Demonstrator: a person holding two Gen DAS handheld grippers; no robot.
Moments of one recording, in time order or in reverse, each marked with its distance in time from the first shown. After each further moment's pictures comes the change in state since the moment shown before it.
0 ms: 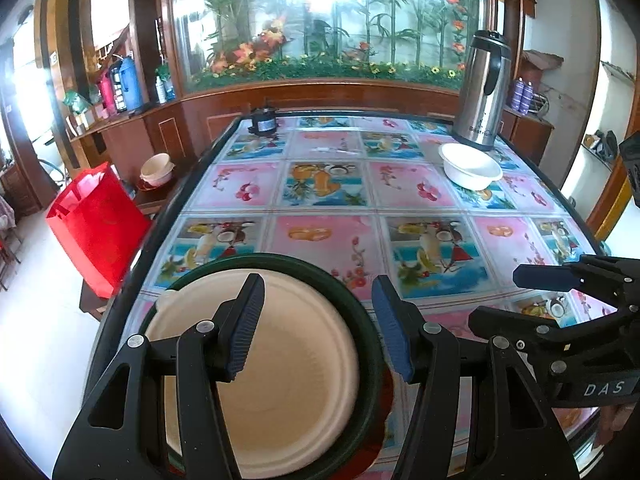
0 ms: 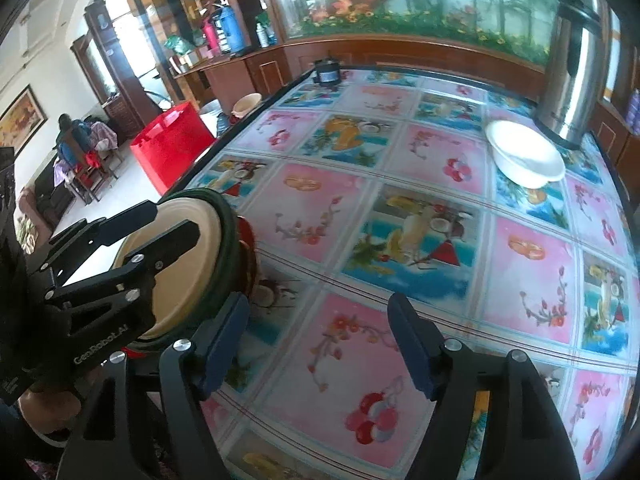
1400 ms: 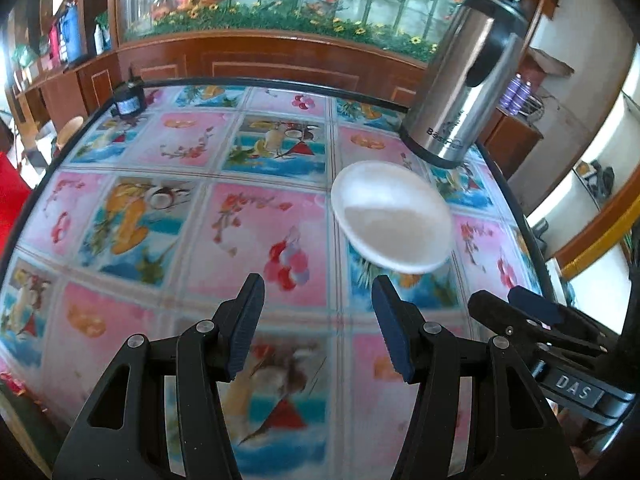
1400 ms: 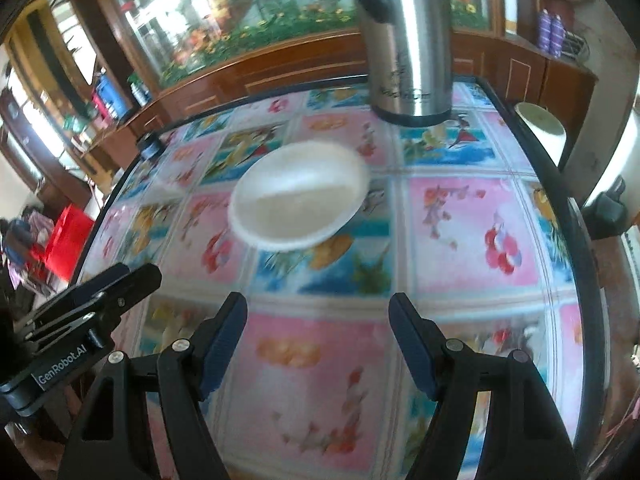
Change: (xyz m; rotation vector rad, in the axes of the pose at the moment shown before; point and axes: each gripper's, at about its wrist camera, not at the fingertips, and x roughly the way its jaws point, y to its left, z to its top) left arm 0.173 -0.162 0.134 -0.137 0.197 -0.151; right arm 0.012 -0.240 0.070 0.317 -0.048 -0.148
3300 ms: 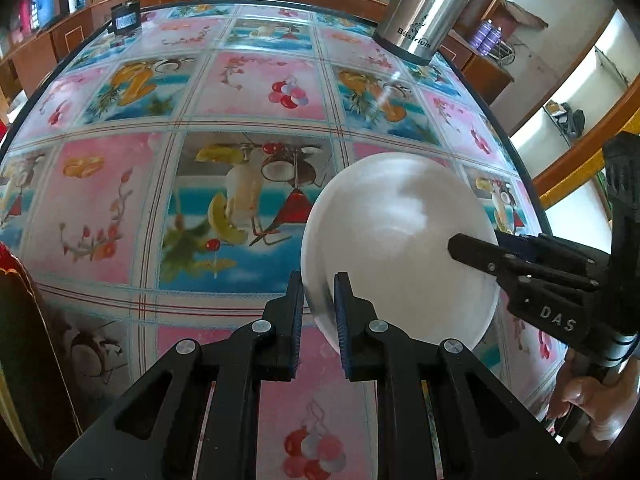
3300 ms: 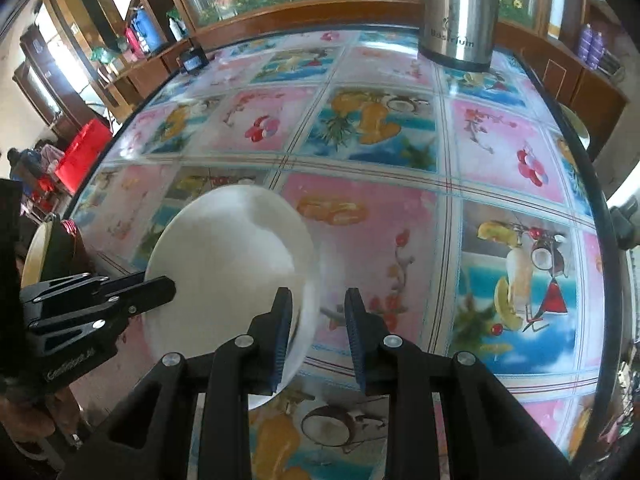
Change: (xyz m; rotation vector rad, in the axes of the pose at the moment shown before) left arm -0.040 0.030 -0.128 0.070 0.194 -0.118; right arm -0.001 0.035 -0.090 -0.198 0.163 0.011
